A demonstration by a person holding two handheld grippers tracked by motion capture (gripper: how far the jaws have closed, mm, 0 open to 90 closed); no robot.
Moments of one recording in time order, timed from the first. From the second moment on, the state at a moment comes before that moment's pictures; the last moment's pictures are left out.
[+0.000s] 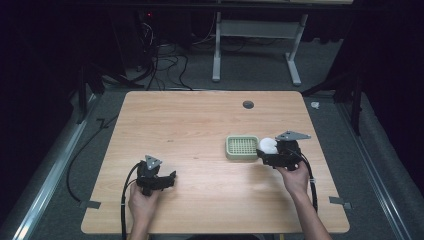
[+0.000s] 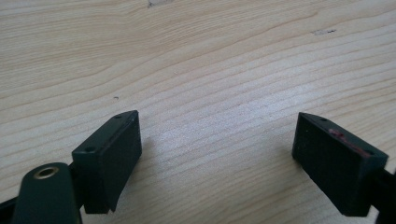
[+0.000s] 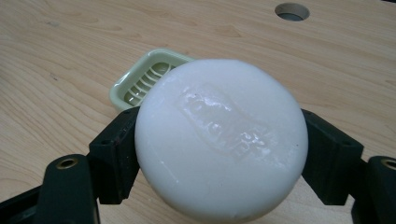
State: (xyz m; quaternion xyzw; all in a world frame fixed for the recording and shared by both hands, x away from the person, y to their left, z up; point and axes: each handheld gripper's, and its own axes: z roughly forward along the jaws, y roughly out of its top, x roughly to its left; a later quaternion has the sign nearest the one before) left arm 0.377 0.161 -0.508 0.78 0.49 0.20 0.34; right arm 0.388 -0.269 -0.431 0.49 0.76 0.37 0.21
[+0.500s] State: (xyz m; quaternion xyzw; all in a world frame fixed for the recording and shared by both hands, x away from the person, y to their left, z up) left arm 0.377 0.161 -0.508 0.78 0.49 0.20 0.34; right arm 0.399 -0.258 -0.423 0.47 0.77 0.38 0.20
